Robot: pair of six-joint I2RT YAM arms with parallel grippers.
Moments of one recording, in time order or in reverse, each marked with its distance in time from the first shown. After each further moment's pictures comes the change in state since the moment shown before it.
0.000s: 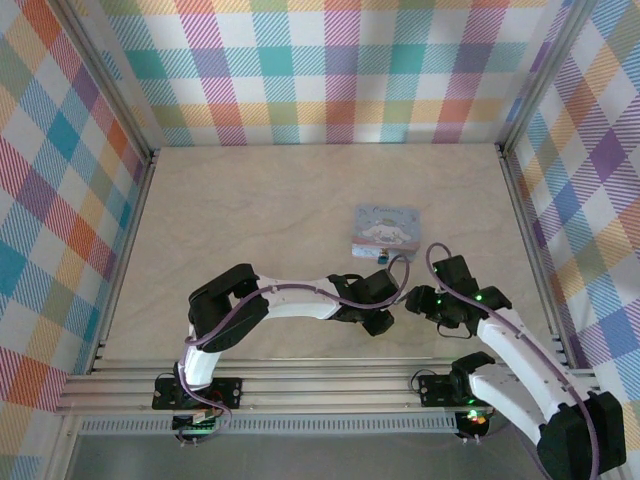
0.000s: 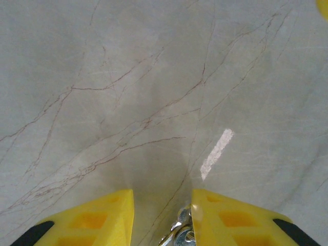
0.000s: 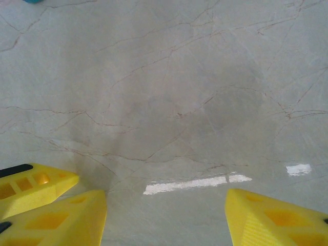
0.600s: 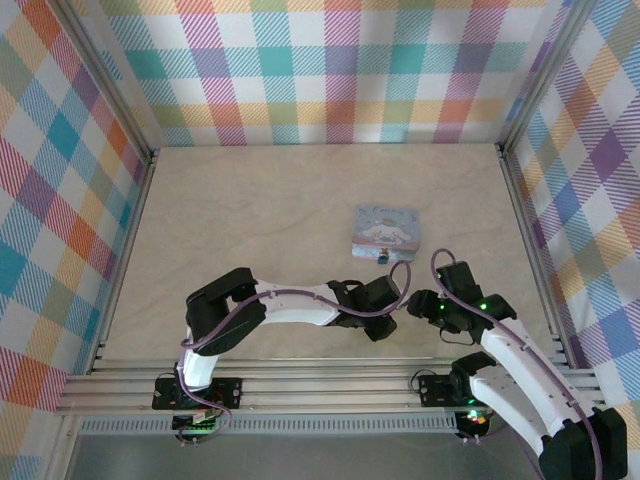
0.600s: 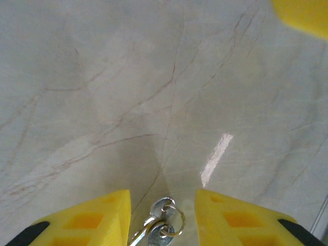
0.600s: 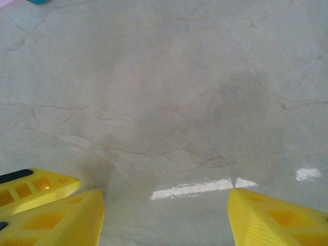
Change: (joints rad) left arm -0.040 -0.014 -0.036 0.047 -0.018 -0.004; right arm 0.000 -0.079 -0.035 -0.030 0.006 0.019
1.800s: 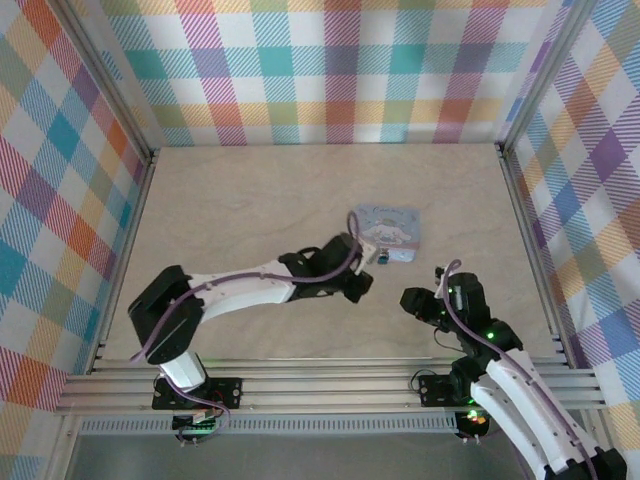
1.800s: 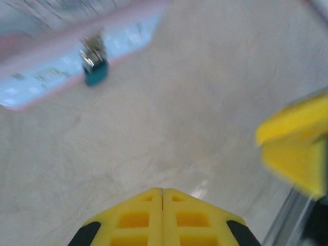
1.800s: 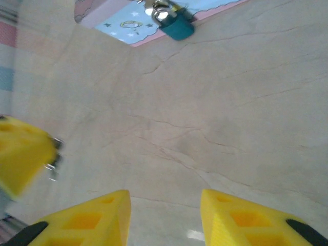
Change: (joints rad) left arm 0.243 -0.337 -0.126 0.071 0.098 -0.149; right arm 0.007 -0.226 -0.204 0.396 -0.238 0.084
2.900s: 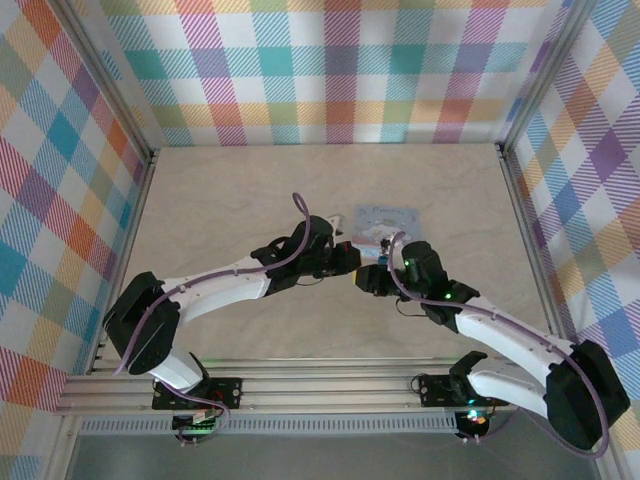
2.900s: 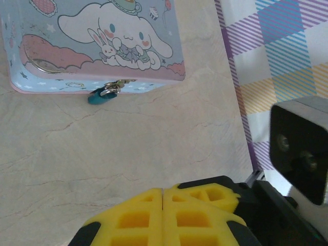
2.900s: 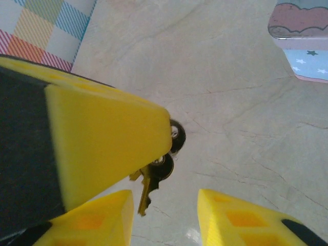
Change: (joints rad) left arm 0.089 -0.091 -0.095 0.166 0.085 -0.498; right arm 0.262 0.521 0.243 0.412 -0.008 -0.136
